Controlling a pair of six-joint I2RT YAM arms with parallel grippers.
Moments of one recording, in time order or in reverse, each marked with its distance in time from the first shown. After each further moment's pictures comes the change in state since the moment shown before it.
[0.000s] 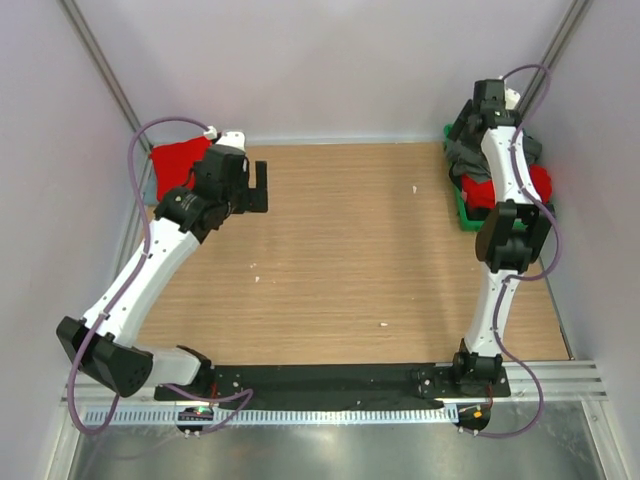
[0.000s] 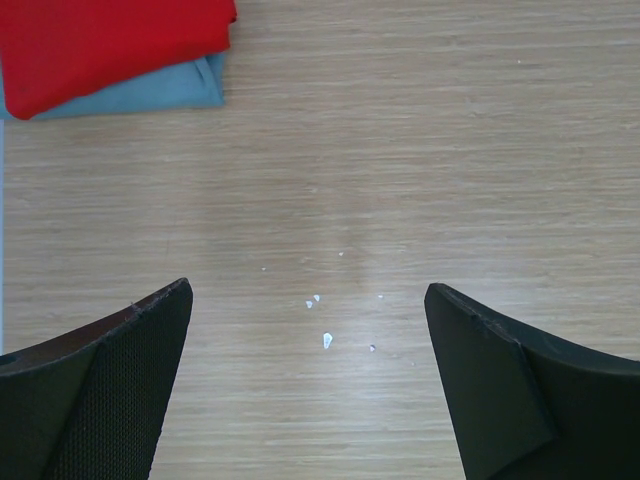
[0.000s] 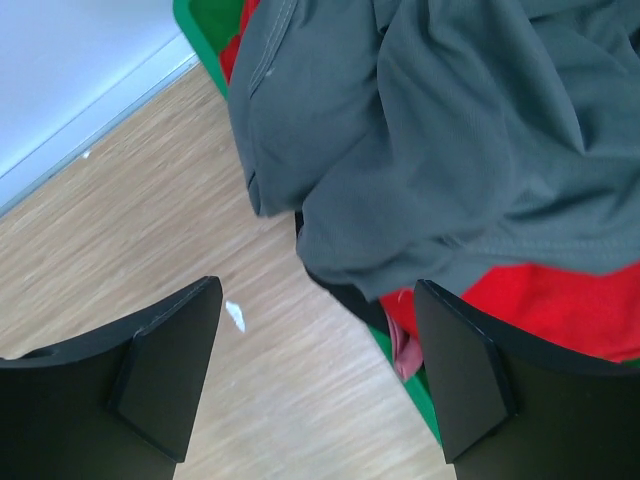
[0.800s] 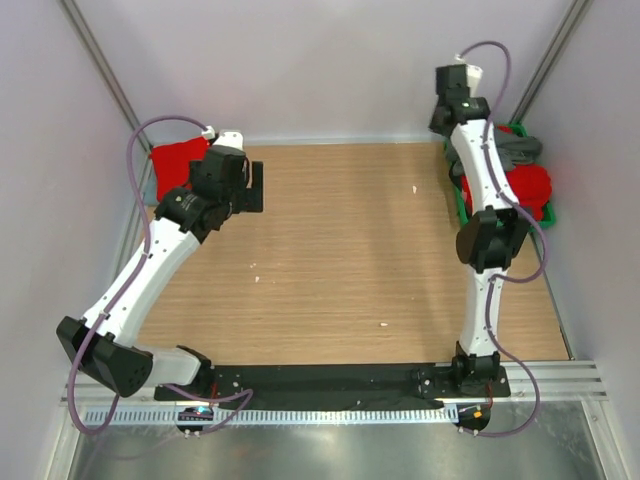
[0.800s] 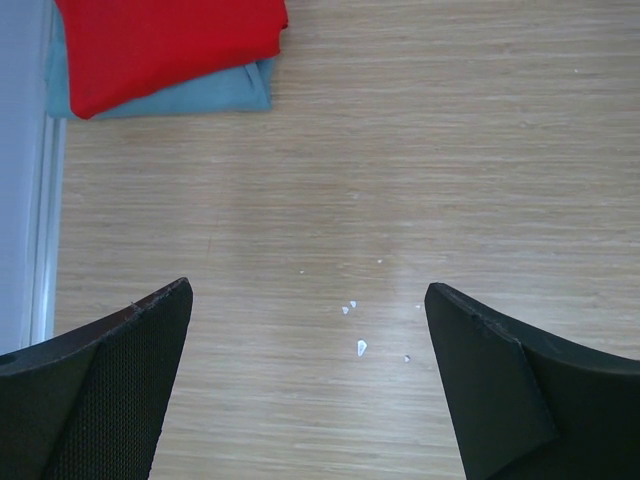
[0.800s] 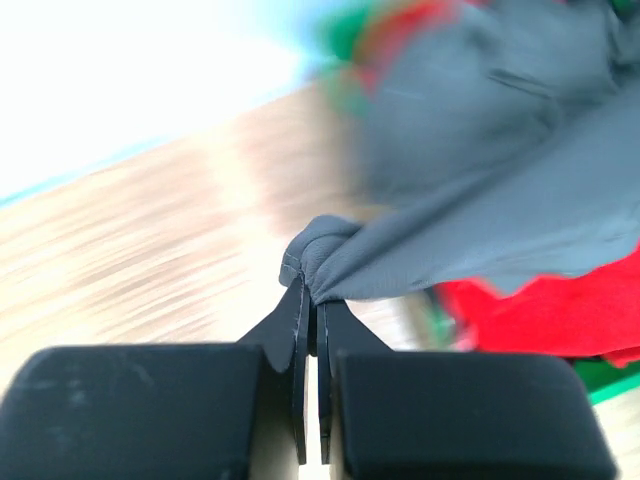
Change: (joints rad) left arm 0.000 0.000 -0.004 -0.006 -0.079 0.029; right arm 0.163 0.077 0.219 -0.067 0.126 -0.107
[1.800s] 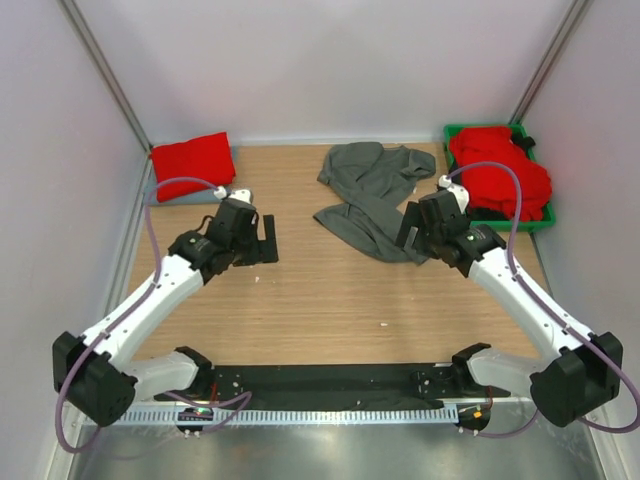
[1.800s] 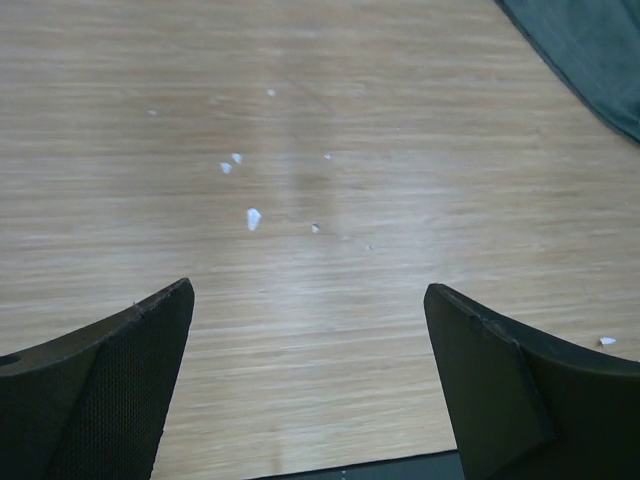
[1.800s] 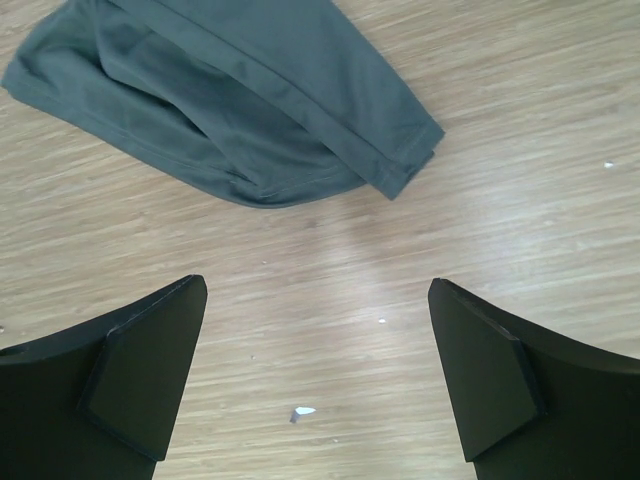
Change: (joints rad) left arm -0.053 -0.206 -0.413 0.052 0.207 -0.253; right arm 0.325 -1.082 -1.410 0.161 -0.098 0.283
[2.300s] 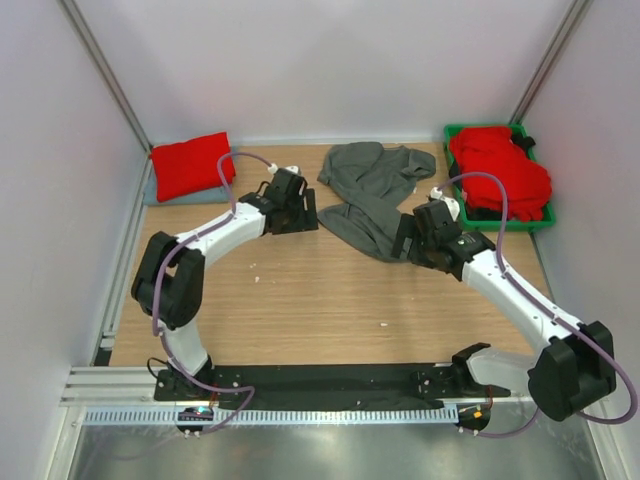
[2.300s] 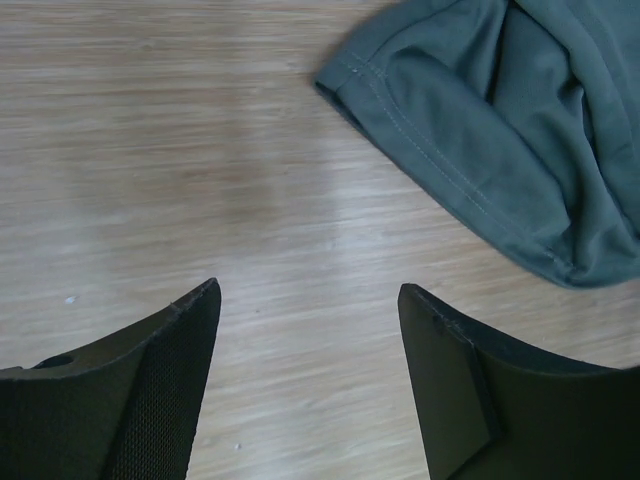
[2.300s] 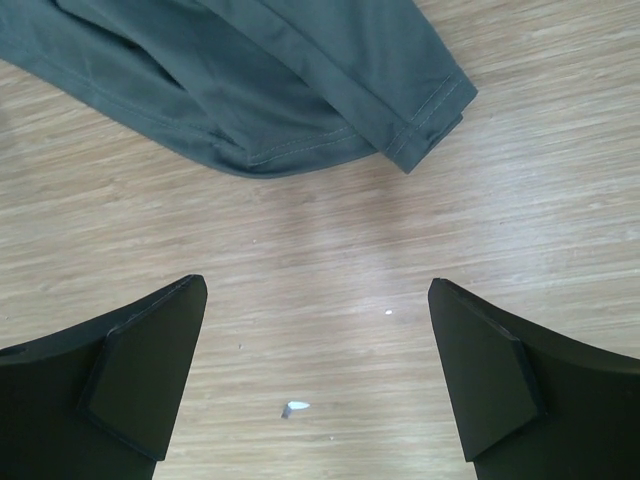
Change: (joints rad) left arm -0.026 0.631 0.257 0.330 0.148 -0.061; right arm -0.001 0.023 -0.105 0.080 -0.085 0.000
